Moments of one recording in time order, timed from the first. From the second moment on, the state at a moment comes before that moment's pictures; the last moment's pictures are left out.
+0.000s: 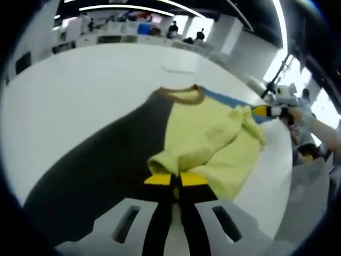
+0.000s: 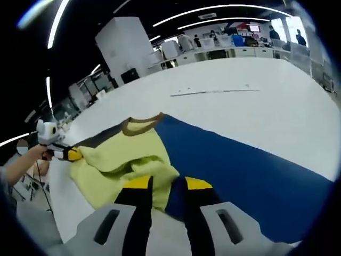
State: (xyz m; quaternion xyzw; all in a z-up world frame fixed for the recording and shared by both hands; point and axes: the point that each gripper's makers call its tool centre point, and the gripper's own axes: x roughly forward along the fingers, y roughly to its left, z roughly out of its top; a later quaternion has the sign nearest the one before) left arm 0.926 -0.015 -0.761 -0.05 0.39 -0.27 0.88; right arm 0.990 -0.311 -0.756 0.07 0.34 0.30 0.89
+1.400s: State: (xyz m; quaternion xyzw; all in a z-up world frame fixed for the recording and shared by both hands) left arm 0.922 -0.013 -0.766 -0.05 0.39 -0.27 0.88; right arm 0.997 -0.304 -0.759 0.07 0.35 0.29 0.89
